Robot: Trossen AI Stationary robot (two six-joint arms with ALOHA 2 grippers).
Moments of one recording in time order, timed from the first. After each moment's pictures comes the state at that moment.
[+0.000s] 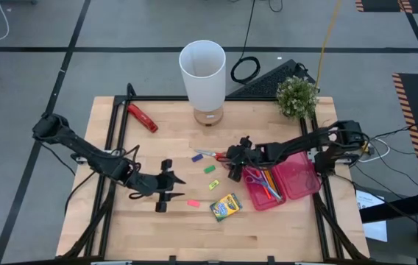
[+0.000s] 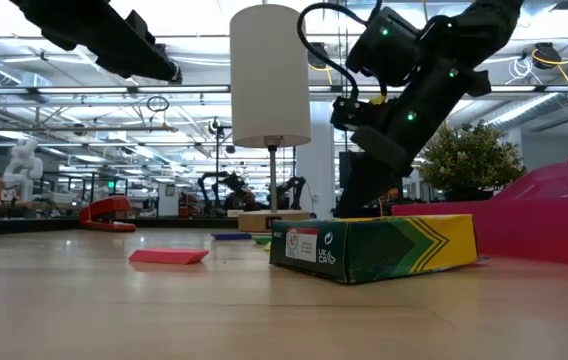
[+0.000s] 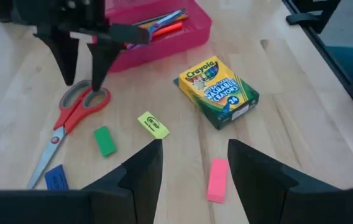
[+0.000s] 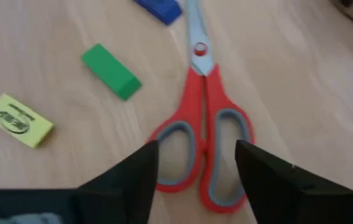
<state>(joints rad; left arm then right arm) -0.47 1.24 0.71 -0.09 -0.35 -0.19 0.01 1.67 0.78 -0.02 0.24 0.27</state>
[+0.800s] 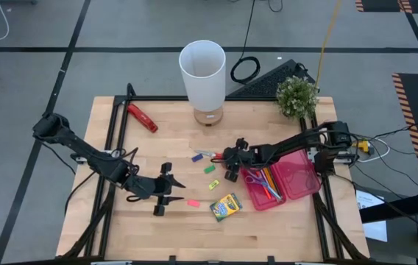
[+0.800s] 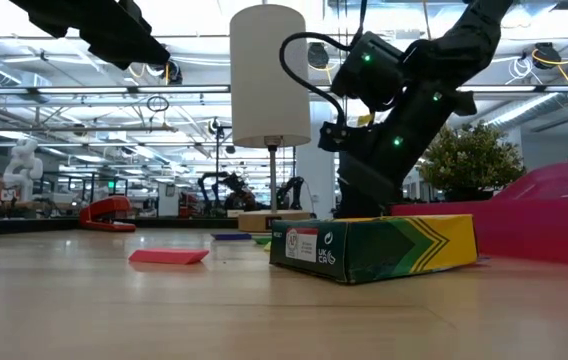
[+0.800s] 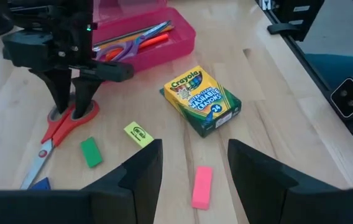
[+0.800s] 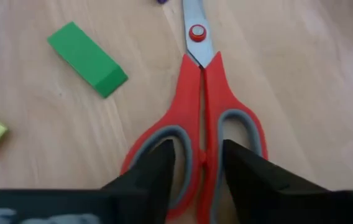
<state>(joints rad) -0.52 1.24 0.71 -0.05 -0.35 -0.18 0.00 1.83 0.82 0.01 0.26 0.25</state>
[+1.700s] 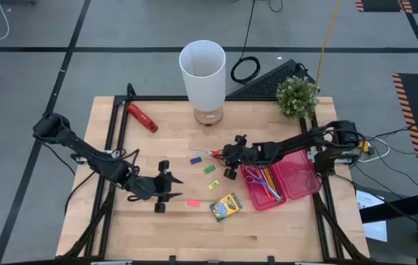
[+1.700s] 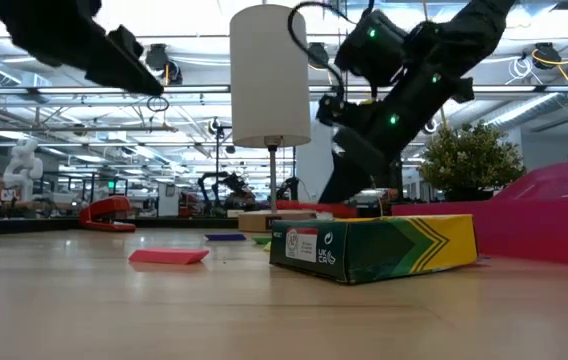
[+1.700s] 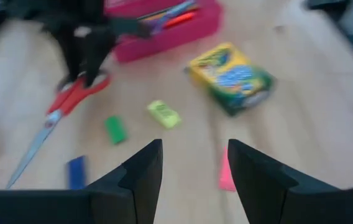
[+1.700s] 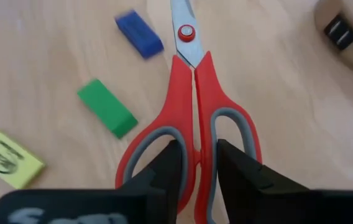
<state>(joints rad) -0.52 1.24 0.65 -0.05 -0.43 -0.19 0.00 1.72 0.81 0.08 0.26 0.19</state>
